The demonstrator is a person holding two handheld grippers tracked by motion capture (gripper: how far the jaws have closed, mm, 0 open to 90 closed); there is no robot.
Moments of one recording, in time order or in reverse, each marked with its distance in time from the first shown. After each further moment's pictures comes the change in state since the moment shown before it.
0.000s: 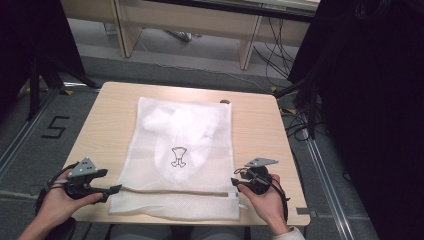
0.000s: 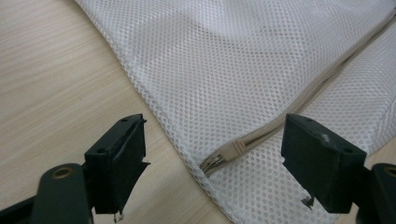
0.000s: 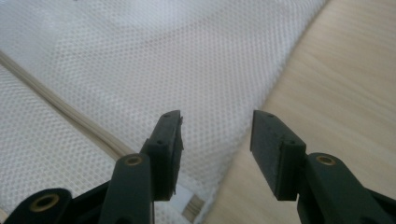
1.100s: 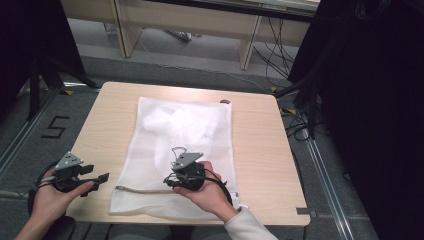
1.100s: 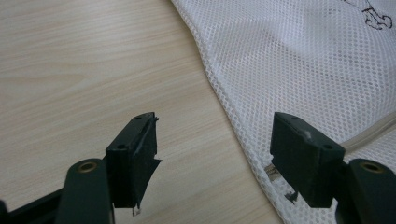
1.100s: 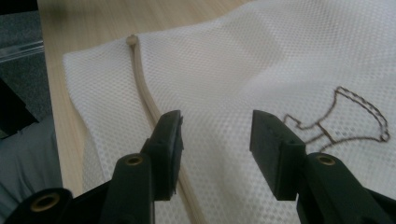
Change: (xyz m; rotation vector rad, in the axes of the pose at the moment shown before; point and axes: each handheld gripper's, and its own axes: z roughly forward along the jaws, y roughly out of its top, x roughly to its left) left arm 0.022 -0.005 -0.010 -0.027 0.175 -0.201; right arm 0.142 0.081 0.070 -0.070 0.272 -0.456
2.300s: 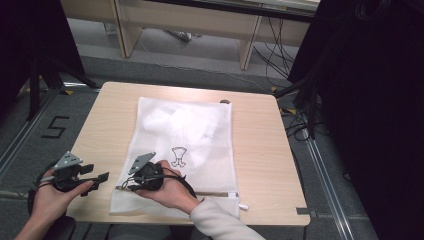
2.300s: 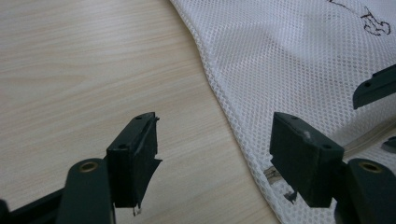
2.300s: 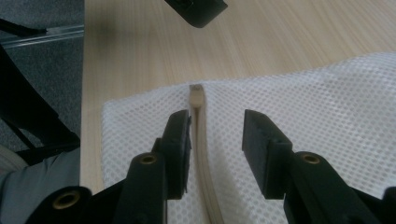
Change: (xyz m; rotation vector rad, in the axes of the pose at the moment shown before) left arm 0.001 0.000 -0.001 -0.010 -0.002 -0.014; right arm 0.040 0.053 0.080 0.061 0.172 -0.112
